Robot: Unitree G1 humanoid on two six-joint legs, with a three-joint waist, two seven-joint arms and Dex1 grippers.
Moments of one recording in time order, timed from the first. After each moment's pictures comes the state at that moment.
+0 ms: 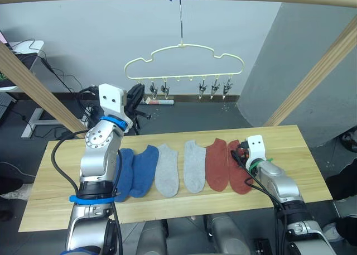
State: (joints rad) left arm -0.49 0.33 0.18 0.08 -0.28 0.16 -0.43; right arm -0.31 -0.27 0.02 0.32 0.14 0.43 0.22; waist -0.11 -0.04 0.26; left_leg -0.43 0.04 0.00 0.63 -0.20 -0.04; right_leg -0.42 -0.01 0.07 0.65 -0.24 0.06
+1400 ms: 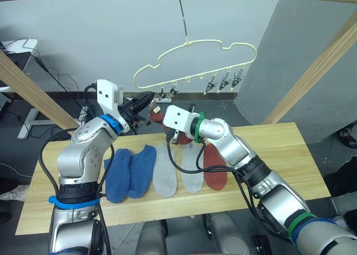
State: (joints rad) left arm -0.48 0.44 0.20 -0.11 -0.54 0.56 -0.56; right arm -0.81 -0.11 0.49 0.28 -0.23 0.14 0.56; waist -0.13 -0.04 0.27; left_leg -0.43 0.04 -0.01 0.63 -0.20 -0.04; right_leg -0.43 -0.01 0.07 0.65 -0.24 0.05
